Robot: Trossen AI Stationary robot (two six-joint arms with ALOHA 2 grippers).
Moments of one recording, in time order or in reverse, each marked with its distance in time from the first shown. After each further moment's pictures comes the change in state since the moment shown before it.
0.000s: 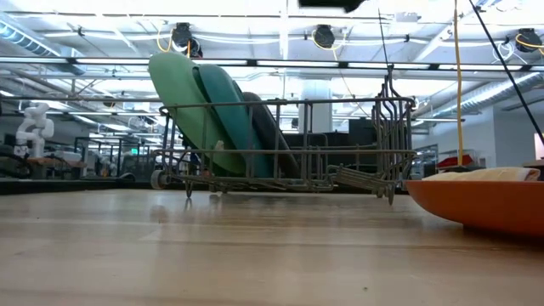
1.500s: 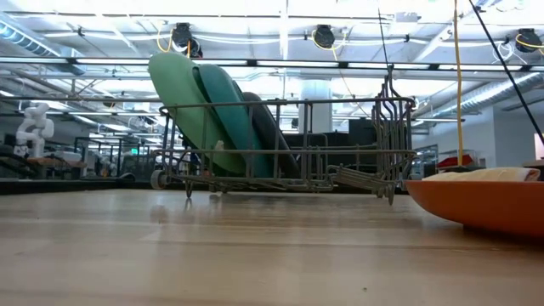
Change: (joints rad) left arm -0.410 0.000 0.000 0.012 -0.215 -0.210; right arm 0.681 0.412 0.000 -0.488 -0.293 1.126
